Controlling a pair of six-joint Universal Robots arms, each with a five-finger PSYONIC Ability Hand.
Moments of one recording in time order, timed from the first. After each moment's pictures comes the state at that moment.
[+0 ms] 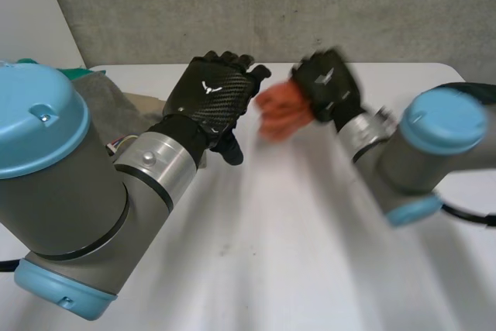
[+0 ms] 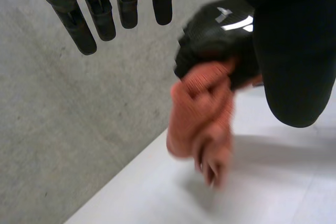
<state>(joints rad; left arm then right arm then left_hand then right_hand) 4.00 -1.81 -1.46 3.27 -1.57 3.43 2.04 -0.97 1.34 -0.54 1.35 2.62 0.22 0.22 0.22 0.21 0.05 0.93 1.09 1.11 1.19 0.88</state>
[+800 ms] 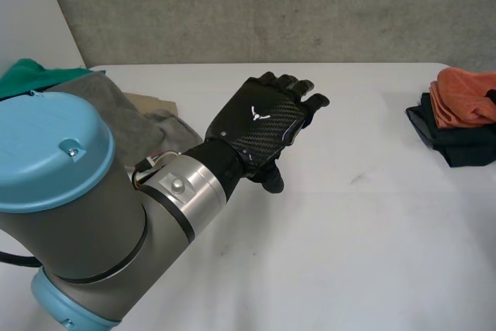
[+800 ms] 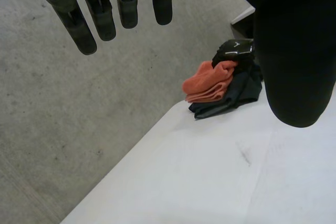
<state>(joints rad) 3.95 -1.83 -1.49 3.31 -1.37 3.43 1.17 -0.34 0.82 -0.84 0.77 3.05 0.22 0.21 0.22 0.21 0.05 0.93 1.10 1.11 1.20 0.93</state>
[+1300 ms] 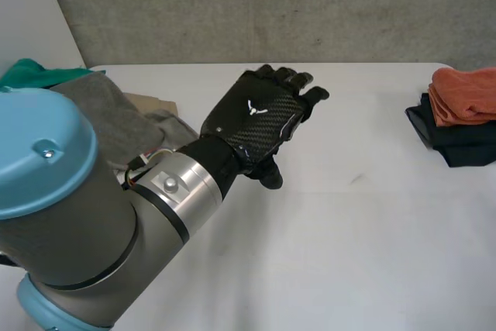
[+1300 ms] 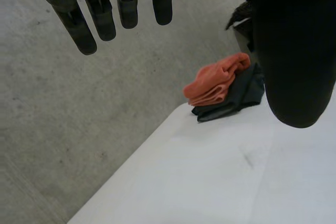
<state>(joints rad) 3.95 -1.80 -1.50 3.31 -1.38 3.43 1.01 -0.83 1.12 -0.35 1.01 2.82 0.22 0.21 0.22 0.21 0.05 0.23 0.22 0.22 0.22 0.05</state>
